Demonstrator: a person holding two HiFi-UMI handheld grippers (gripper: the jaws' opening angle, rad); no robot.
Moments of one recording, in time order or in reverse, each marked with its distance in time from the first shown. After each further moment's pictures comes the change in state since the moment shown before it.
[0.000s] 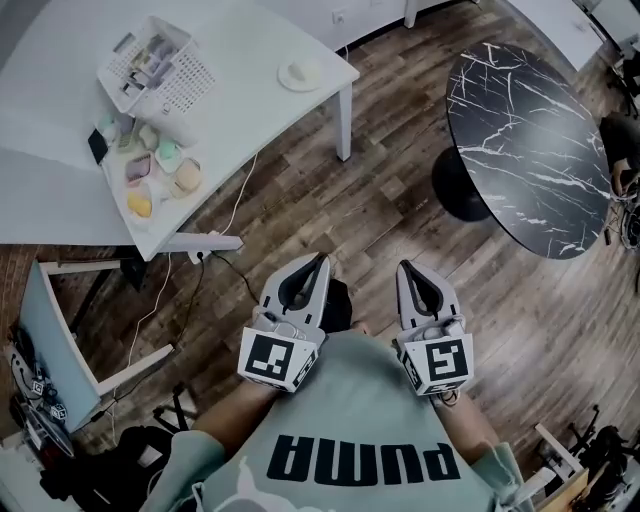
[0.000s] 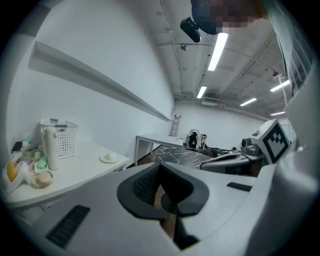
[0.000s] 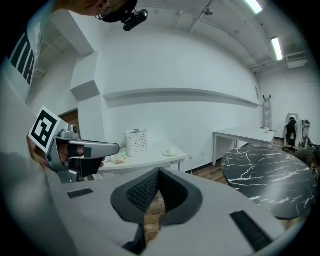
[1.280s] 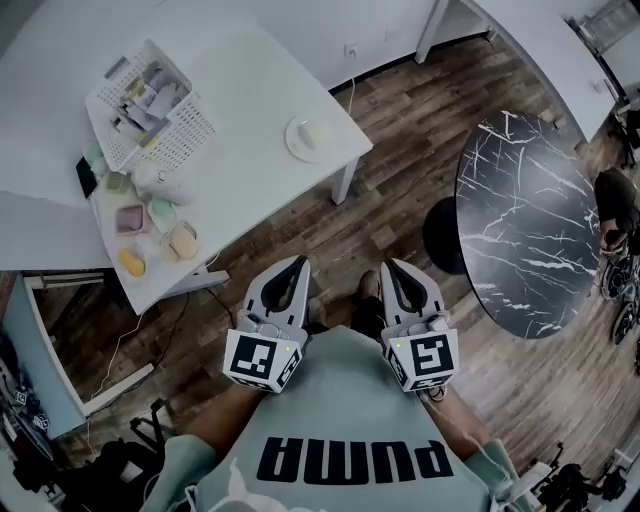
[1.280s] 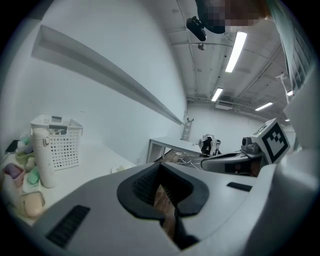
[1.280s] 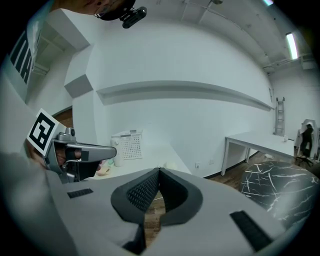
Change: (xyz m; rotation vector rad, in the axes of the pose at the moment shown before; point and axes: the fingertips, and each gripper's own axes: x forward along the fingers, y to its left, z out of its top) left arm 0.123 0.138 0.058 -0.073 -0.029 0.109; right arm 0.183 -0.060 0.085 -0.061 0.011 0.079
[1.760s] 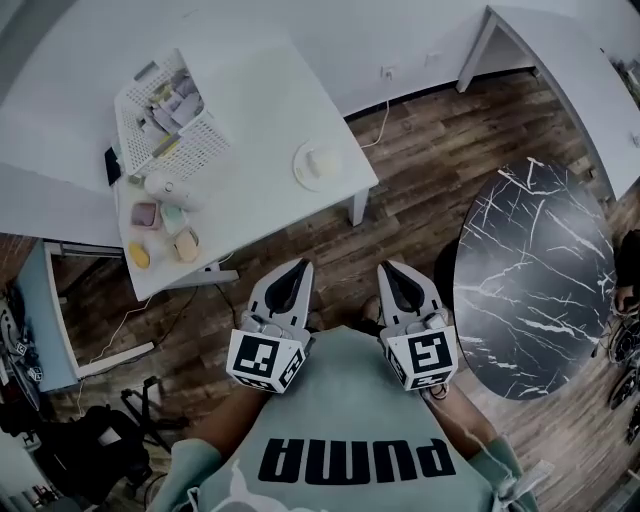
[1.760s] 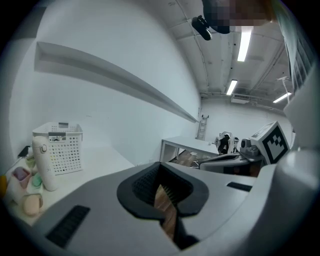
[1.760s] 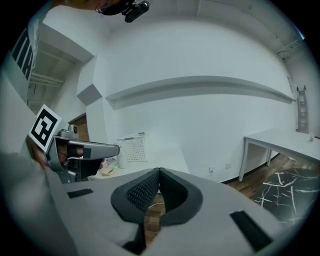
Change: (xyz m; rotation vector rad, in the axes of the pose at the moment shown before) left arm 0.072 -0.021 0.030 -0.005 0.003 0.201; right arm 0.043 -0.076 0.020 -0.021 -0.014 0.234
